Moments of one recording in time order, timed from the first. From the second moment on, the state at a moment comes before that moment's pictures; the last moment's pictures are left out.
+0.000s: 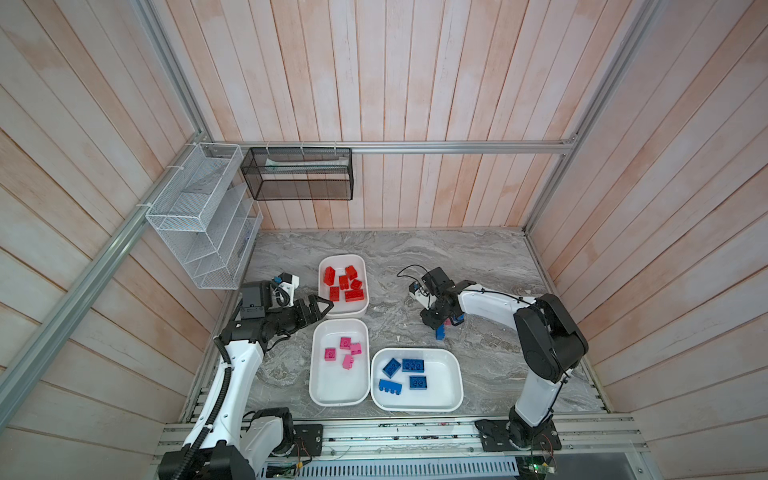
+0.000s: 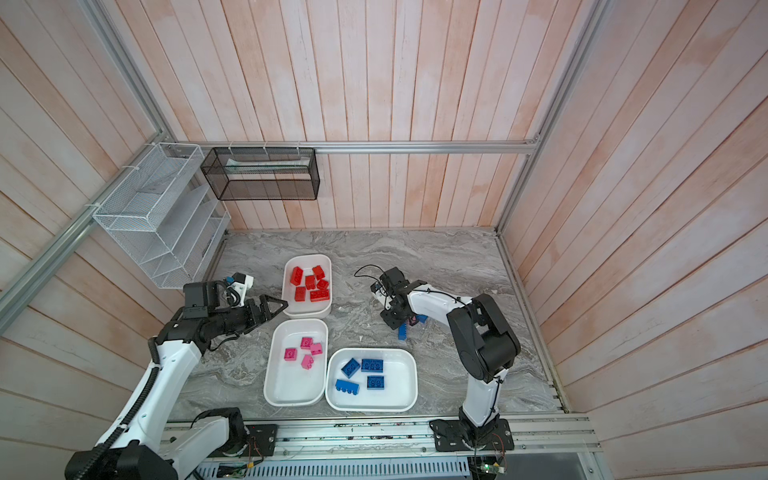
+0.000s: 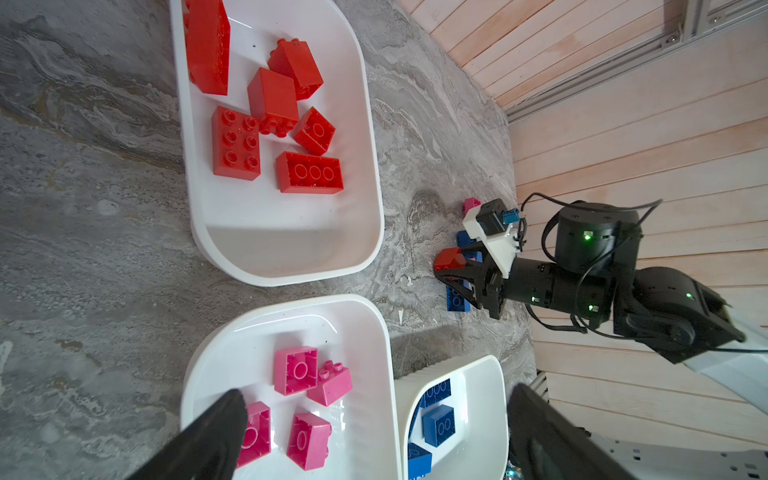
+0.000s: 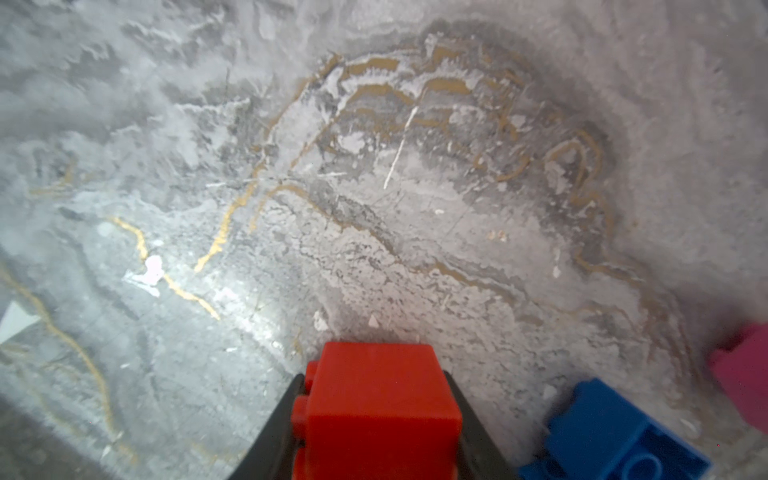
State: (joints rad) left arm 0.09 1.02 0.80 -0.62 0.73 -0.34; right arm 0.57 1.83 1.14 -0.56 -0.01 -0.21
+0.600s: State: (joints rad) left arm 0.10 1.00 0.80 -0.67 0.67 -0.33; right arm 0.82 1.94 1.65 -0.53 -0.20 -0.16
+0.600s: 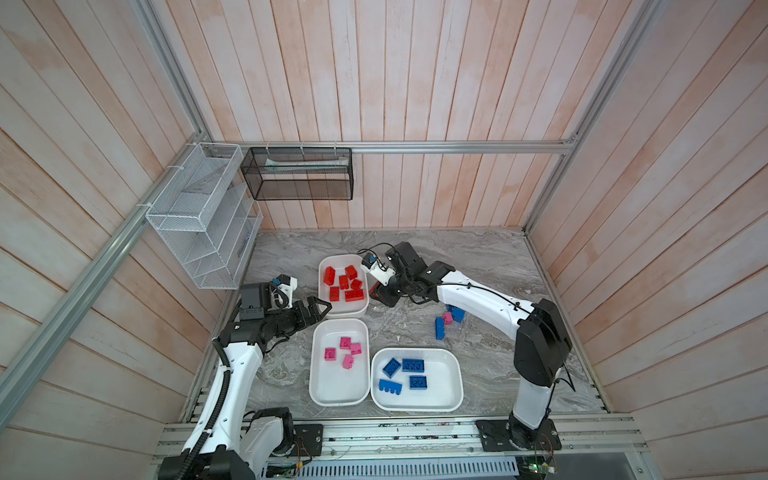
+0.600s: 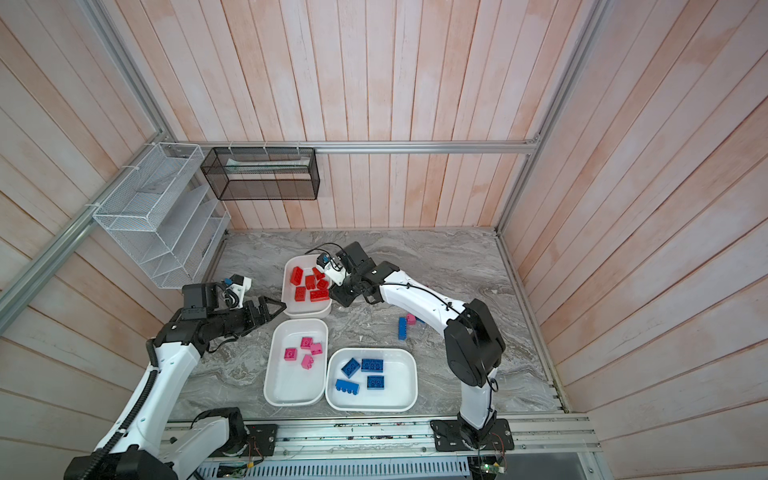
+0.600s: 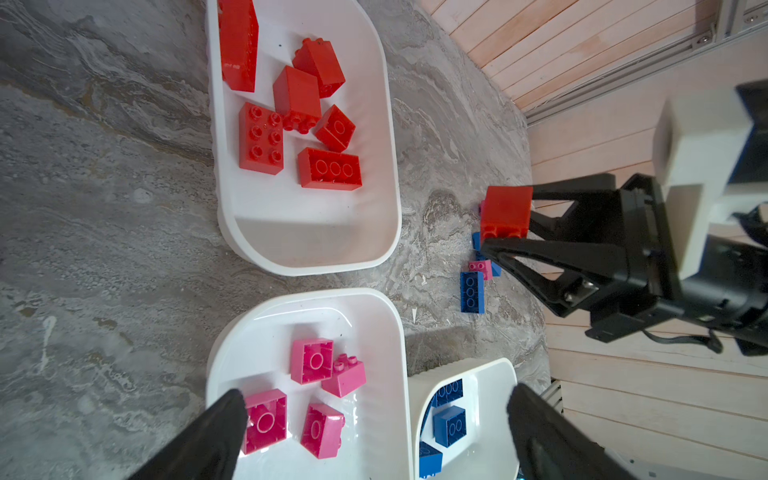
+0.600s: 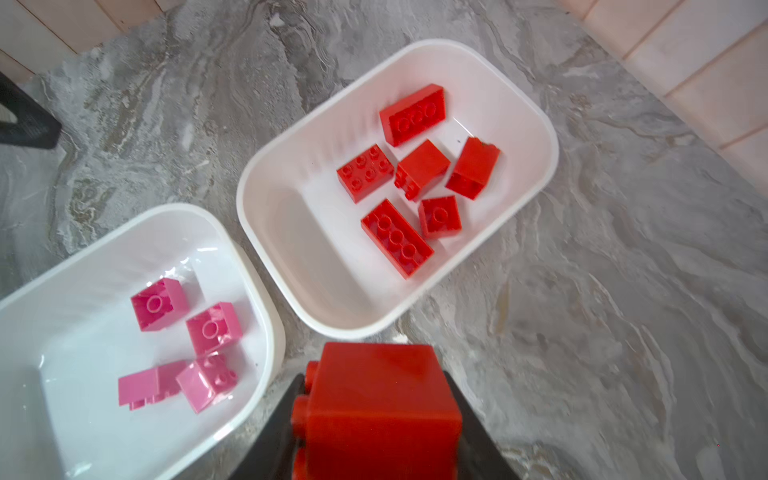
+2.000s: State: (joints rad) left arm 0.13 0.98 0.80 -0.69 0.71 -0.31; right arm 0.73 1.66 1.47 -0.77 -0.01 -0.06
